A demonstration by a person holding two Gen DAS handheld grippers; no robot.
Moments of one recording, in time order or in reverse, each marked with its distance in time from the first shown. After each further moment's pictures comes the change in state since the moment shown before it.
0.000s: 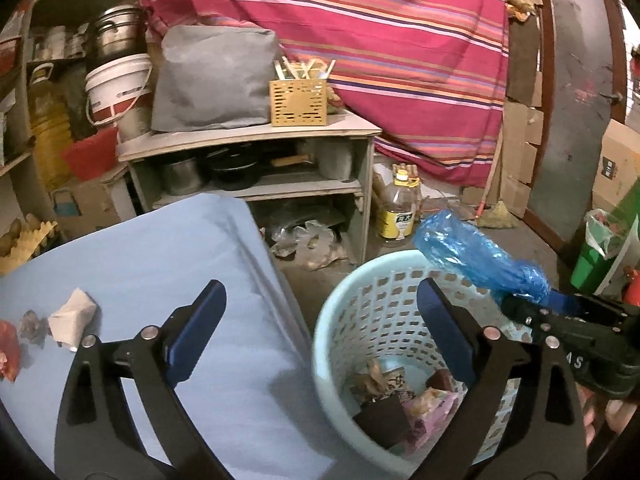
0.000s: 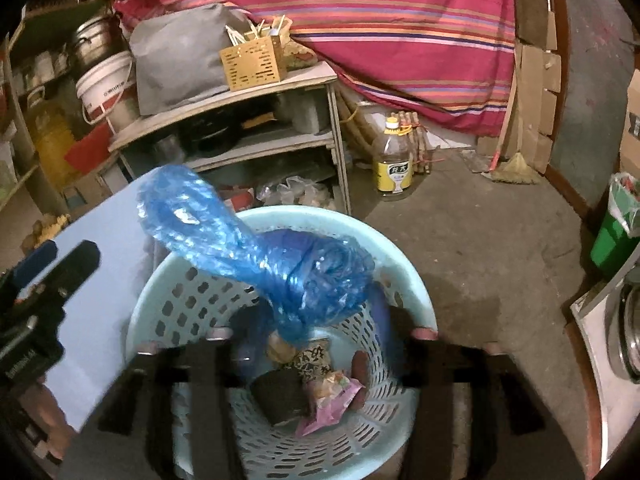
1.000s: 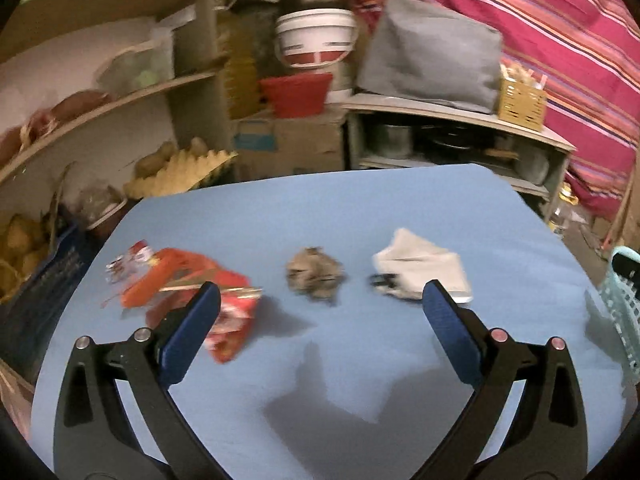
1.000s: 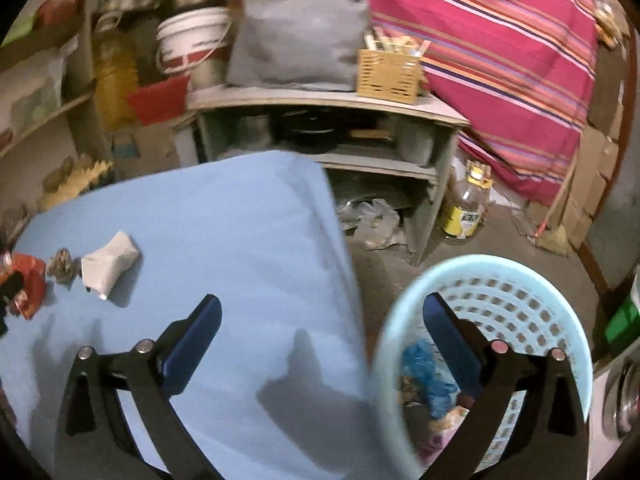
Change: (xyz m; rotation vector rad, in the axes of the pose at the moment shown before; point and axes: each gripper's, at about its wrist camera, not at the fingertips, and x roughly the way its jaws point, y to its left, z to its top) left arm -0.079 0.319 -0.068 -0.238 0.068 0.449; right arm 0.015 0.238 -0.008 -0.274 -0.044 0.062
